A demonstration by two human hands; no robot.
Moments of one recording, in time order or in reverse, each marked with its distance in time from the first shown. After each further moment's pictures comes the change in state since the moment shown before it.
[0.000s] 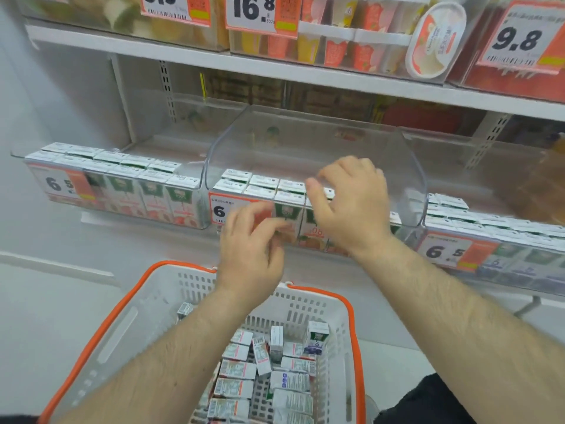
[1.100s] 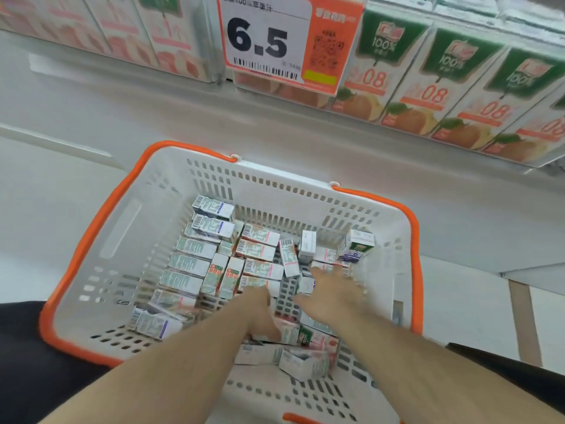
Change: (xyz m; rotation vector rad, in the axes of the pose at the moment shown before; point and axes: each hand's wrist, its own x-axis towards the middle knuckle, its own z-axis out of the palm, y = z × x) left_hand -0.247 -0.114 0.062 0.125 -1.582 -1.085; right_hand -0.293 -0.027 0.148 -0.179 -1.605 0.537
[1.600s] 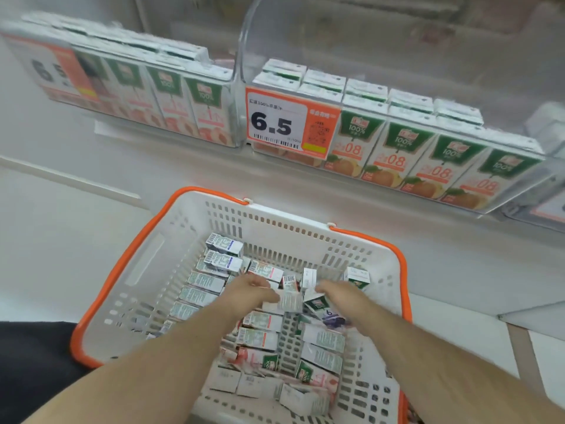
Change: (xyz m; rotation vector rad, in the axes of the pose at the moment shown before) left_hand -0.053 0.005 -0.064 -0.857 0.287 0.160; right_hand -0.023 0.019 -0.071 0.837 -0.121 0.001
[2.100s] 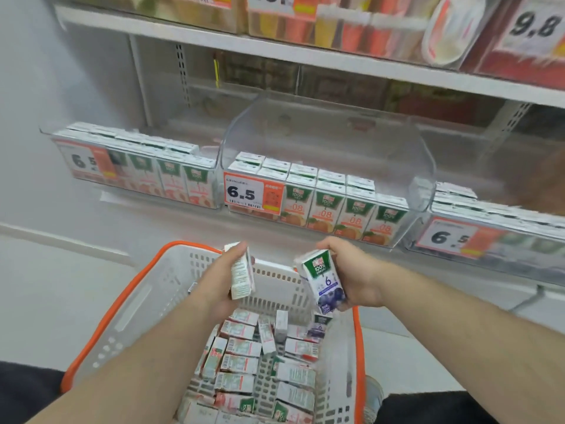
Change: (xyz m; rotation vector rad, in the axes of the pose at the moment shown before) left_hand -0.089 0.114 -0.002 -0.827 -0.075 0.227; right_hand -0.133 -0.076 -0.100 0.315 -0.171 -0.128
